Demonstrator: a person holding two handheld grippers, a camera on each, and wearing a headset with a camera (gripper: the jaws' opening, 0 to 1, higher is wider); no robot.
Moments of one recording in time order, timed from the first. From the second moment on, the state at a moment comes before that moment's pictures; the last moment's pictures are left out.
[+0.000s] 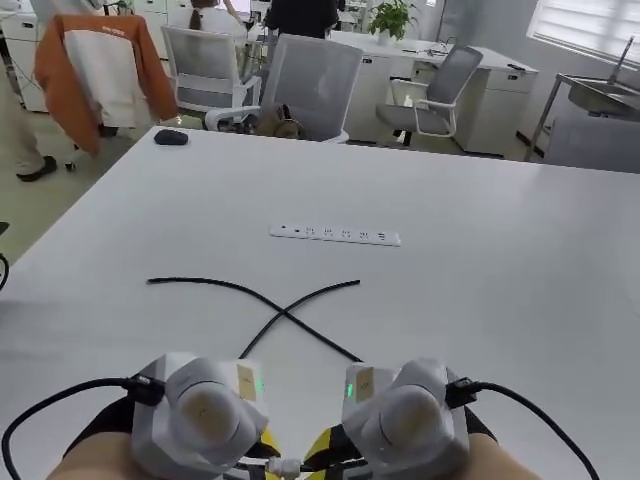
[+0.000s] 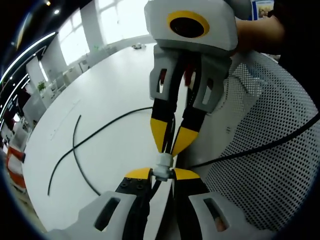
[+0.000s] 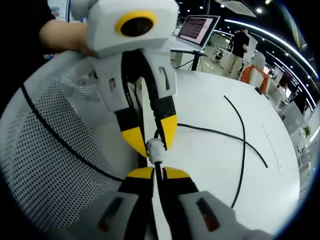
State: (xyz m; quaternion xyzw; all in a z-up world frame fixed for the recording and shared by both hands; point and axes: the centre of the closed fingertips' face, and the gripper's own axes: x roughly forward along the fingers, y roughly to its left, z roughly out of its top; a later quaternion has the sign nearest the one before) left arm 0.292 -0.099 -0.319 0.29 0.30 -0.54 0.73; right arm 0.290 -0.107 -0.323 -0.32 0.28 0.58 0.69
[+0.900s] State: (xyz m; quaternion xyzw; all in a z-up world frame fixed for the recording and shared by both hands) left arm 0.299 -0.091 -0.323 0.29 0.31 -0.52 0.74; right arm 0.309 -0.155 -0.354 -0.37 0.38 0.49 0.69
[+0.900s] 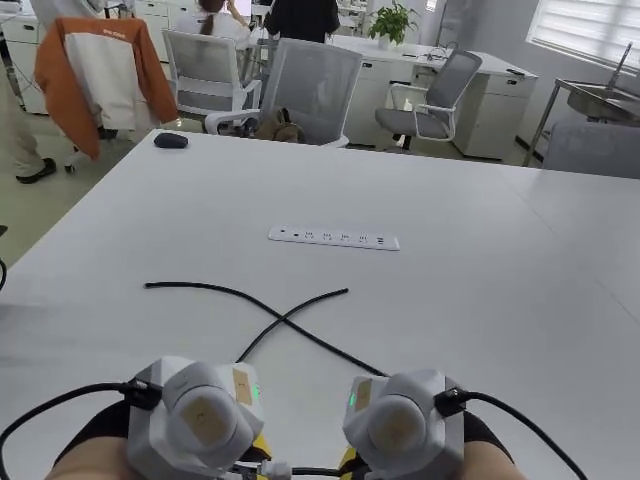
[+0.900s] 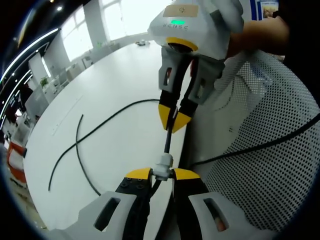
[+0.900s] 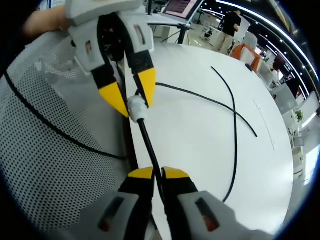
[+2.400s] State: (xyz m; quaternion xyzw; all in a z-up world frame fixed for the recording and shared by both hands) left arm 0.298 -0.096 -0.320 0.30 0.30 -0.53 0.74; right arm 0.295 -0.123 -0.342 -0.37 0.31 0.55 0.68
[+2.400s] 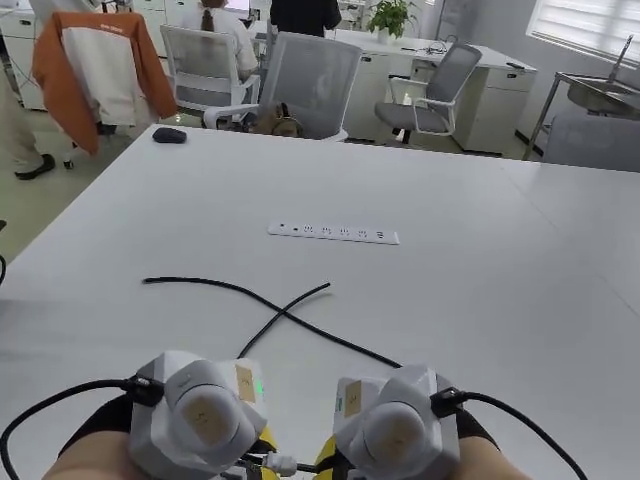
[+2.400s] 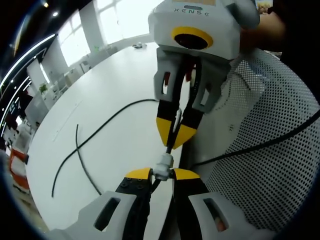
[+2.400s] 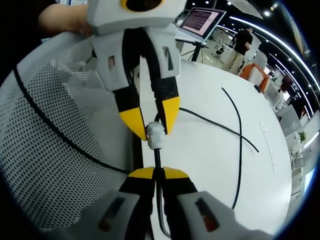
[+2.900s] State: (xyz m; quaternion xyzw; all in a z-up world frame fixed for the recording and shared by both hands) left arm 0.300 -0.094 -0.318 0.29 0.30 -0.52 0.74; right arm 0.301 -0.153 -0.358 -0.39 0.37 0.51 0.67
